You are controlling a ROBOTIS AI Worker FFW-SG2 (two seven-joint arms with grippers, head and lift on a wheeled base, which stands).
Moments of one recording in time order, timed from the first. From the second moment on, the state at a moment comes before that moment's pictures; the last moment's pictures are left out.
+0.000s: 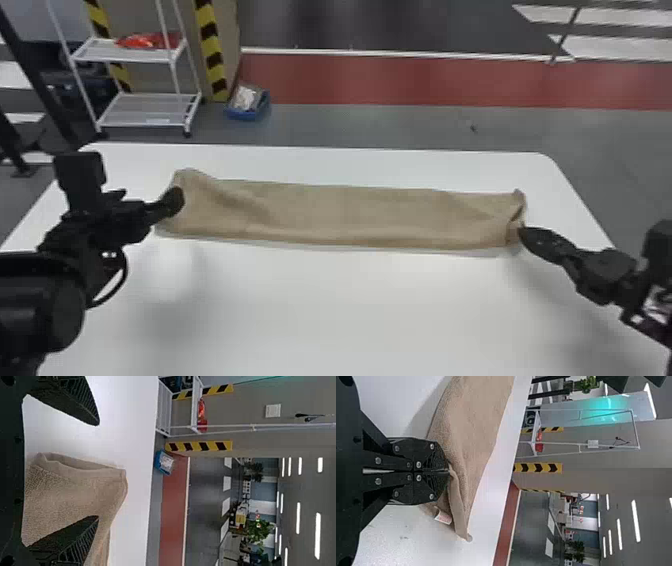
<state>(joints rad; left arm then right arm) -0.07 0.28 0.05 -1.64 0.32 0.53 0.03 -0.06 -0.38 -0.33 -1.15 -0.11 -0.06 0.93</state>
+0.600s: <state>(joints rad) -0.04 0.29 0.09 -1.69 0.33 0.76 0.00 -0.05 -0.38 -0.34 -1.15 -0.11 -0.05 0.94</state>
